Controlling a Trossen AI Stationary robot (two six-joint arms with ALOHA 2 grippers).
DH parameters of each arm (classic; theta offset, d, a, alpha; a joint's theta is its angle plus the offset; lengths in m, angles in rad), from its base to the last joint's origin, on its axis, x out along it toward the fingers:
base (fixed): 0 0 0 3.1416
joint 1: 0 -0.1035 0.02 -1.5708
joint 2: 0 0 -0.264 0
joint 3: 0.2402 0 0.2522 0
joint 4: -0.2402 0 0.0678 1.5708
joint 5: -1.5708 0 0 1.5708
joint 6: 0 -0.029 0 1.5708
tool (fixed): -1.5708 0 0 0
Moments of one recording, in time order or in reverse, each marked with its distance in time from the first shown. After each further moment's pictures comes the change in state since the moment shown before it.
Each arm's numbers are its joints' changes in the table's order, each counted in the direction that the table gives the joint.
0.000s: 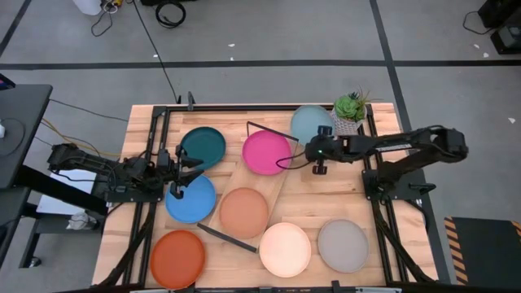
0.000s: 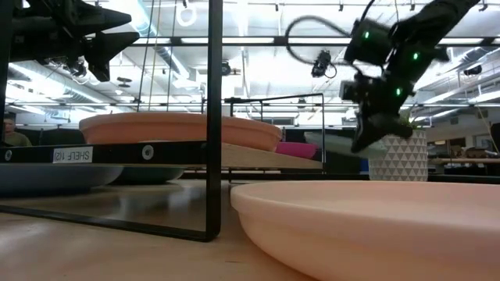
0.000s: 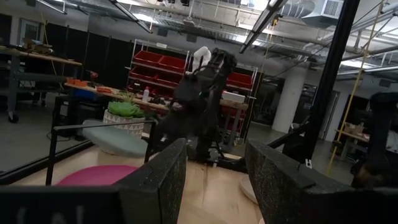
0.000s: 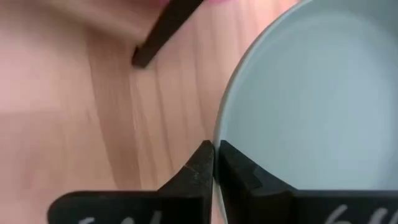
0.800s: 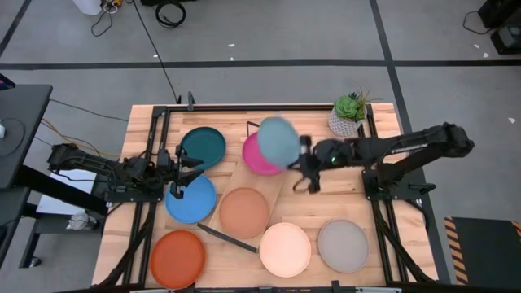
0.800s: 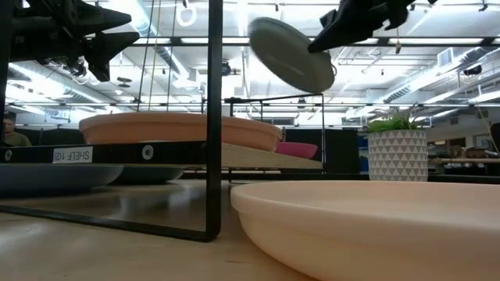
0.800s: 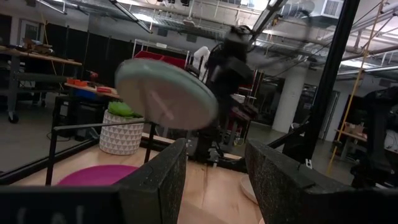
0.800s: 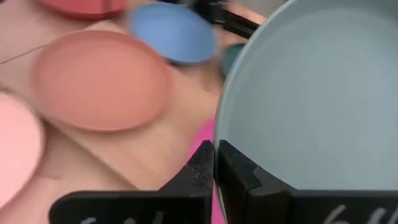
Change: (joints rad) left arm 0.000 0.000 0.000 0.000 0.000 -0.001; right arm -0.298 0.065 0.276 0.082 -0.299 0.034
